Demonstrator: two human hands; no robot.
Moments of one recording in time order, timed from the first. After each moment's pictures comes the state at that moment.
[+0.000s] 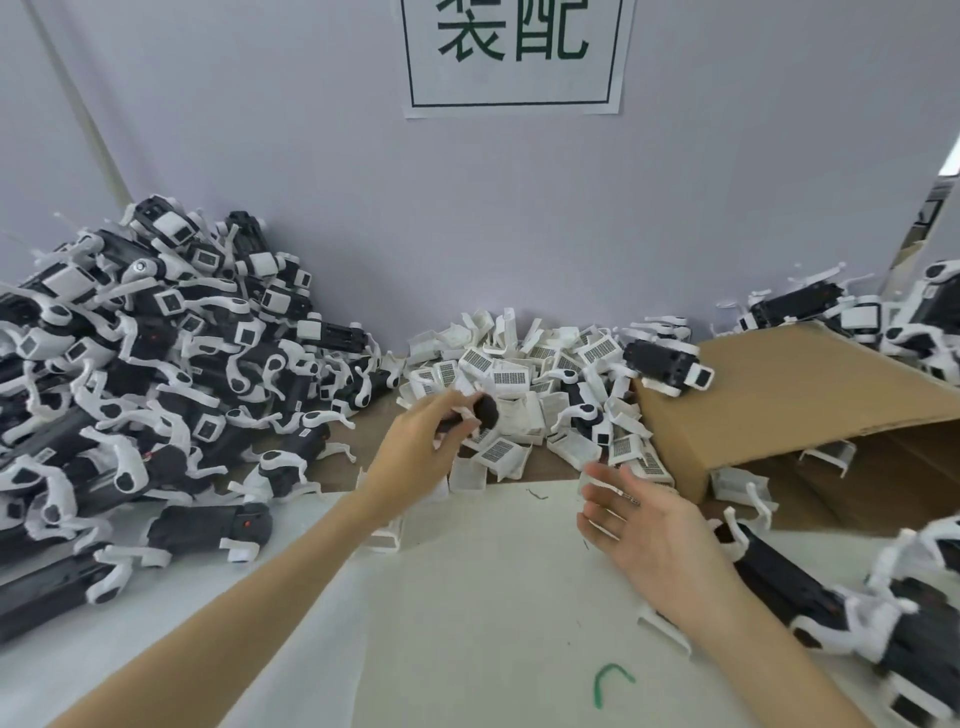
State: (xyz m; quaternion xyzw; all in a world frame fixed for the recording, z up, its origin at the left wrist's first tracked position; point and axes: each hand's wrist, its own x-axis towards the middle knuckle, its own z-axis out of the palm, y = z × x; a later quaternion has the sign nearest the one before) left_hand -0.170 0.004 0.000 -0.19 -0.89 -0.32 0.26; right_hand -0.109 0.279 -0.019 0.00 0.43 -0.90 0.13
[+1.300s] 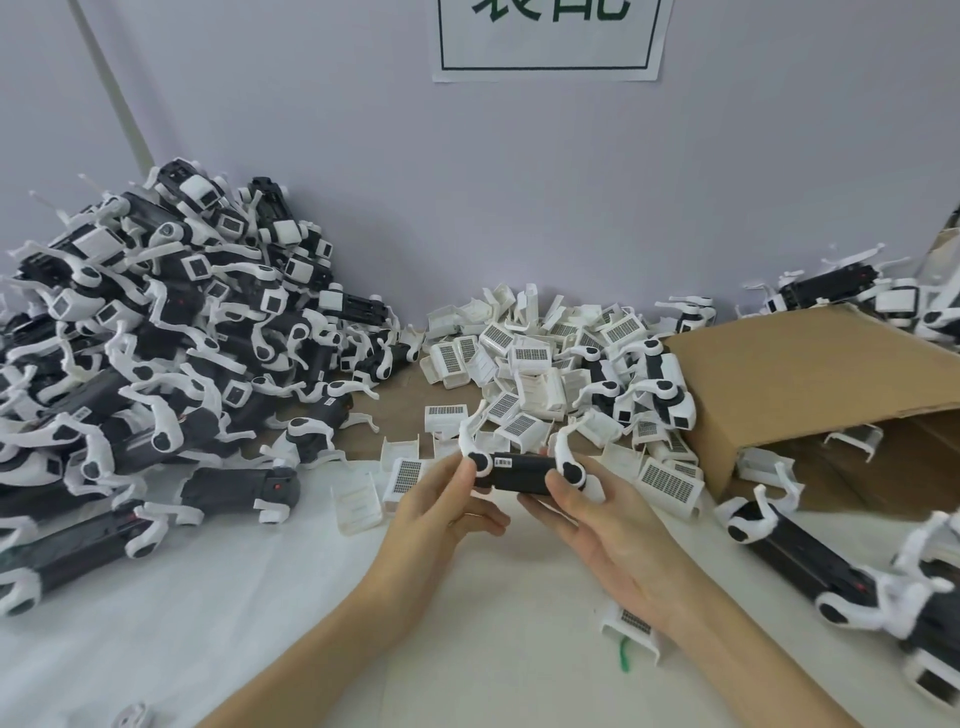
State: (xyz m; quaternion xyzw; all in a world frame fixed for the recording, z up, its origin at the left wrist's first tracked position) left_hand -0.058 0.020 -0.039 -0.05 -0.61 -0.79 0.03; right_hand -0.089 0.217 -0.024 -0.10 0.46 -0.87 0.15
